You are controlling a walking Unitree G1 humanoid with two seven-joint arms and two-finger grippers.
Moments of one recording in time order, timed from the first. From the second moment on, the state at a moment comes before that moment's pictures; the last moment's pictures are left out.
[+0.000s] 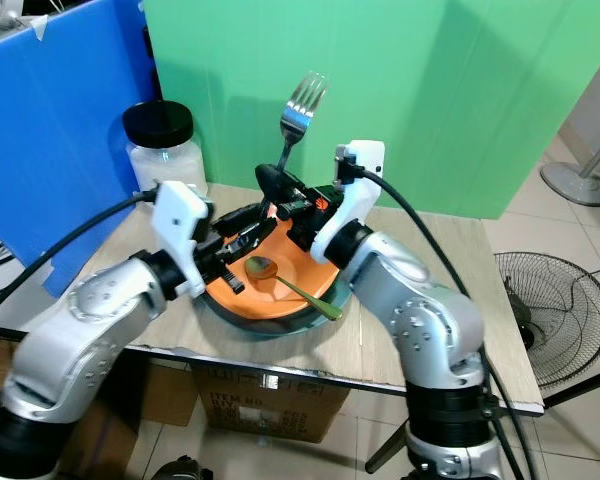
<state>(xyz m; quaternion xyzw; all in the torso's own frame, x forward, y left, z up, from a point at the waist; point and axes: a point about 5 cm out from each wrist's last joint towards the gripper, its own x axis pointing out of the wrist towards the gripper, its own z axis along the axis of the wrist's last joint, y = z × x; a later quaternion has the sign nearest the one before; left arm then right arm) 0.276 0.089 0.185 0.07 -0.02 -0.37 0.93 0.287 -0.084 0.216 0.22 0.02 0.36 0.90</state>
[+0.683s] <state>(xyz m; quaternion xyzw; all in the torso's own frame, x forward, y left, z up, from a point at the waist) 0.294 0.099 0.175 0.15 -0.05 -0.27 0.95 0.291 -0.083 0.224 0.24 -0.01 0.32 0.92</state>
